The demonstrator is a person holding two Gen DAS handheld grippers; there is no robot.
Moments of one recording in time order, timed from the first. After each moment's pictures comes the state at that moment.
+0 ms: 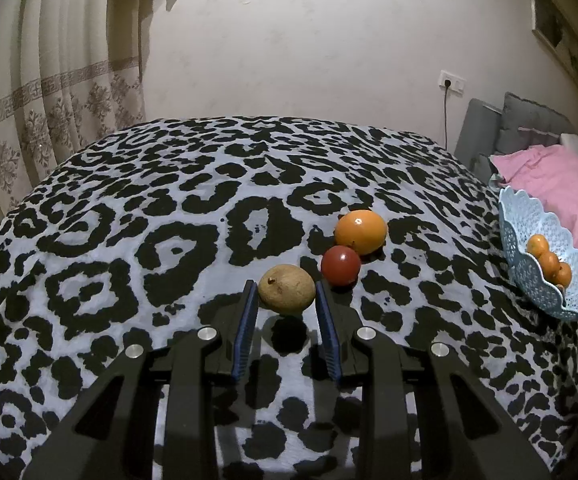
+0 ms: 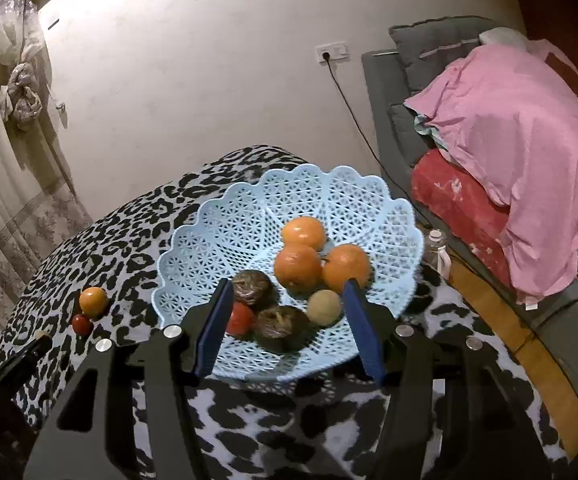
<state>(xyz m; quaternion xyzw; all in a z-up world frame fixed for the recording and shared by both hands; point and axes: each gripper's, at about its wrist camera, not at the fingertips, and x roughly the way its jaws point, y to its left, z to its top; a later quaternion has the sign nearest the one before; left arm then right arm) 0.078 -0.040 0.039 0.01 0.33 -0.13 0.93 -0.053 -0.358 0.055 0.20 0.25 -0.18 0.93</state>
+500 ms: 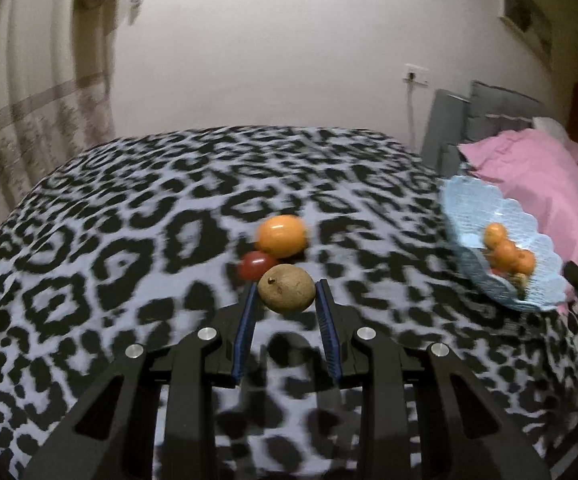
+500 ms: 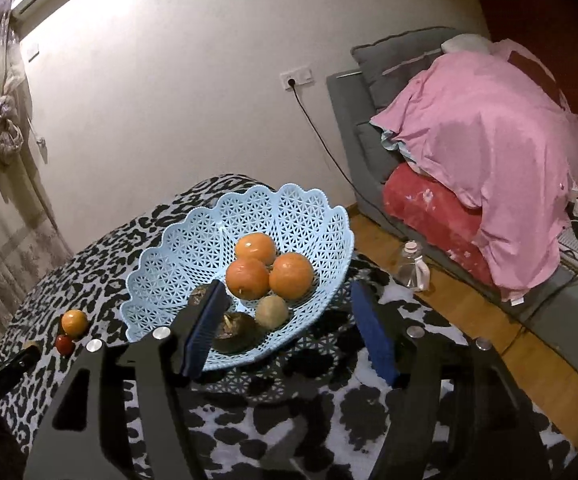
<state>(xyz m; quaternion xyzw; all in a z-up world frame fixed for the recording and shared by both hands) 0.051 -0.092 0.058 0.03 0.32 -0.19 0.93 -0.089 -0.370 0.045 0.22 0.20 -0.23 0.93</state>
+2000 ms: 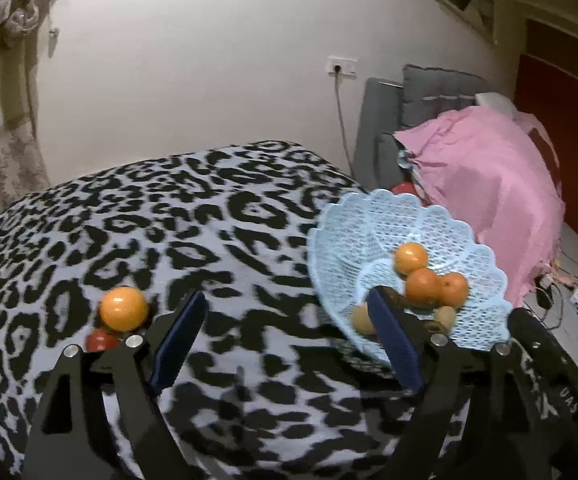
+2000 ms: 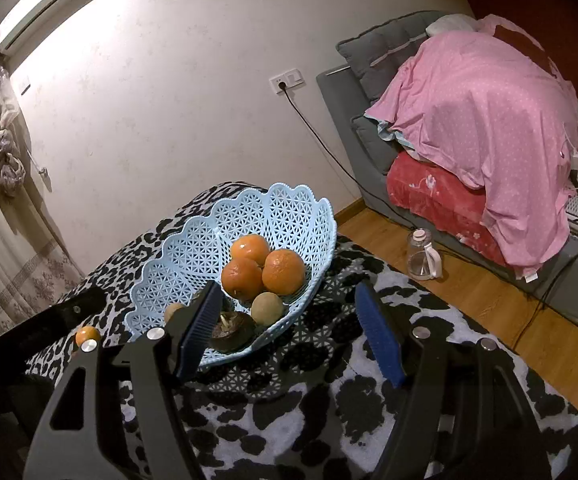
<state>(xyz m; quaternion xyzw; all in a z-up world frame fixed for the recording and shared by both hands) 0.064 -0.200 0.081 0.07 0.31 -0.28 0.91 -0.101 -0.381 0.034 0.27 0.18 -0.22 0.92</state>
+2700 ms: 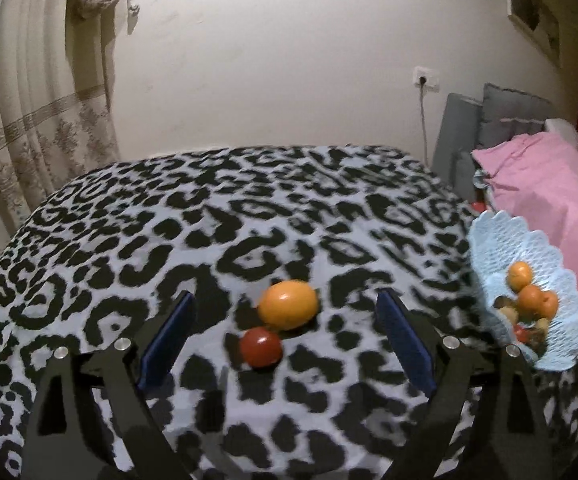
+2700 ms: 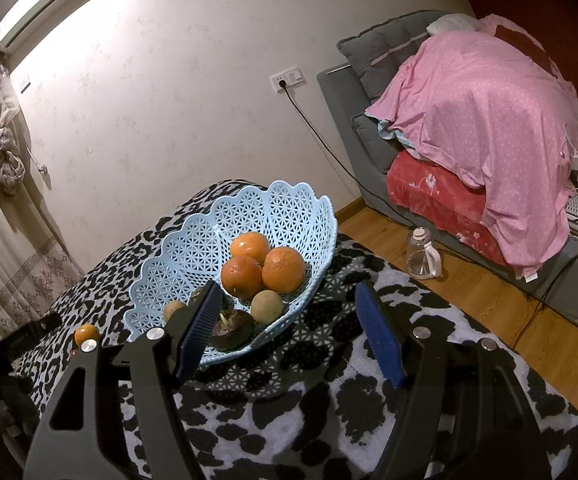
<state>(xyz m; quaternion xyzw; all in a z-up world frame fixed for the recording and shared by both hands) 0.111 -0.104 0.069 0.04 0.32 -0.16 0.93 -0.100 -0.380 0.033 0.26 0.18 -0.22 0.92</state>
